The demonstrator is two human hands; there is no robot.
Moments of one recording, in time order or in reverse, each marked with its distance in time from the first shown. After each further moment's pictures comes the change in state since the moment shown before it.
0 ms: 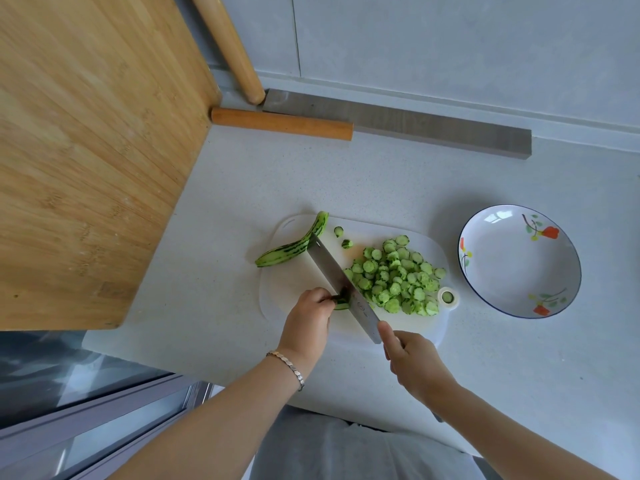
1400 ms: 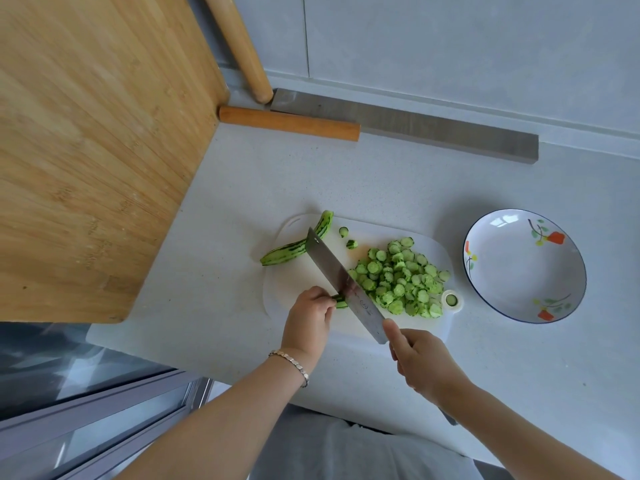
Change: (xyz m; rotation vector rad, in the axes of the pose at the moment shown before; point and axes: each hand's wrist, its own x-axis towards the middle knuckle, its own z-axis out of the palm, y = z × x) left_hand 0.001 0.001 -0.001 -0.121 0.111 -0.090; right_hand -0.010 -0.013 -0.012 -0.035 -0.011 -0.034
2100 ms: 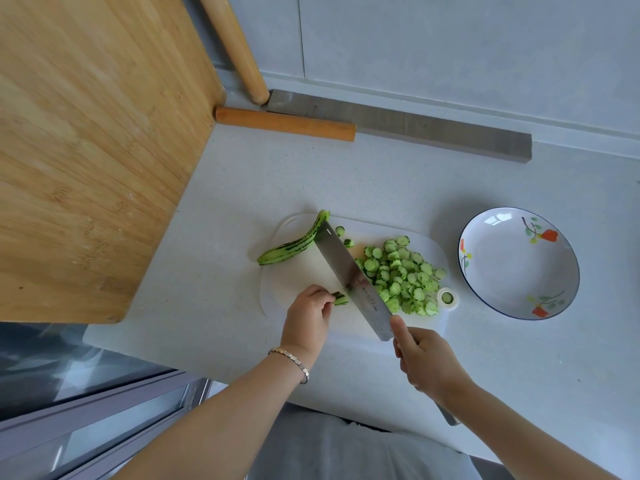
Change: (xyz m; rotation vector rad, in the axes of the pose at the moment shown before) left_hand 0.000 0.004 0.003 -0.035 0.030 -0.072; right_hand -0.003 0.006 -0.005 0.119 0.019 0.020
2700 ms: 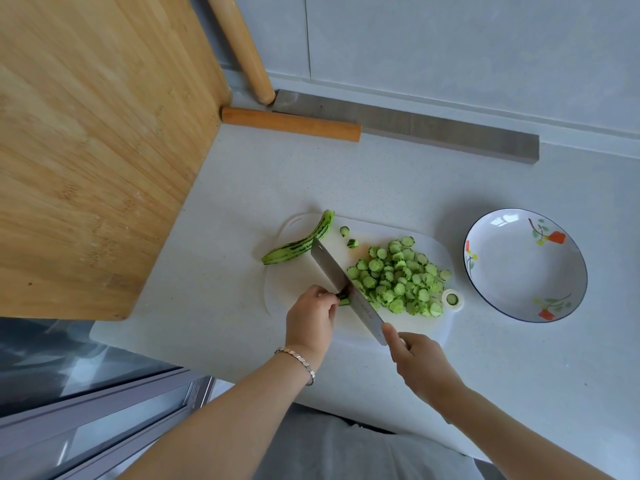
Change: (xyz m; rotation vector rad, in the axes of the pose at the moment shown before) left_hand -0.002 0.004 -0.002 0.098 -0.006 0.002; right_hand 0.008 0.007 0.013 -0.144 0.007 -0.005
